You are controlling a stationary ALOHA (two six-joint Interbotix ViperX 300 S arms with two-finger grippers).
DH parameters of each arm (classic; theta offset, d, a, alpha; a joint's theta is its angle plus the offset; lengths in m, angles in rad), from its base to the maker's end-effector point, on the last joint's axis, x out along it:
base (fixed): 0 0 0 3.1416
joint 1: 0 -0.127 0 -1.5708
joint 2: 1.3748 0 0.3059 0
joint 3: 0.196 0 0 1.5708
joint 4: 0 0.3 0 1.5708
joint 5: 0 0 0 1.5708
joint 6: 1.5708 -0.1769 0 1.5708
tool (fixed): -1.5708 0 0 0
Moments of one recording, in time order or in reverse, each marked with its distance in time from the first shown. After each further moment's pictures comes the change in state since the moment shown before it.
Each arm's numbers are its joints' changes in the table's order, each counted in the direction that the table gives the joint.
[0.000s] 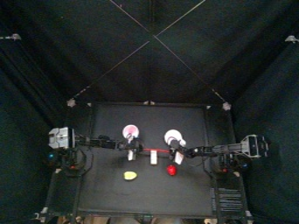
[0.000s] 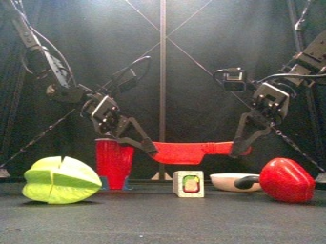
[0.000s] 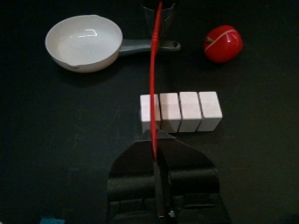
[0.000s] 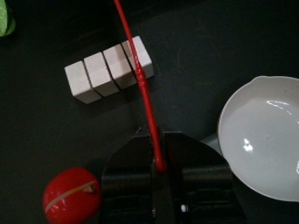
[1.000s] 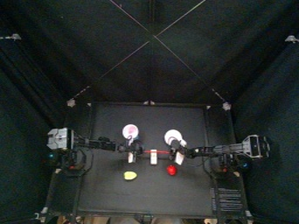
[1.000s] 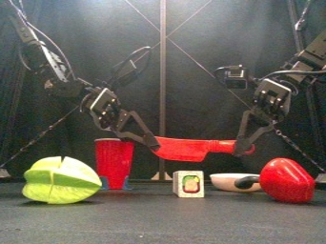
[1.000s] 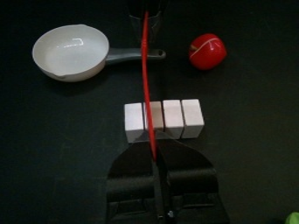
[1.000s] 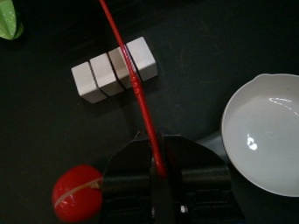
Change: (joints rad) left arm 0.055 0.017 0.008 -0.020 0.012 0.000; right arm -0.005 0.026 -0.005 0.021 -0.002 0.000
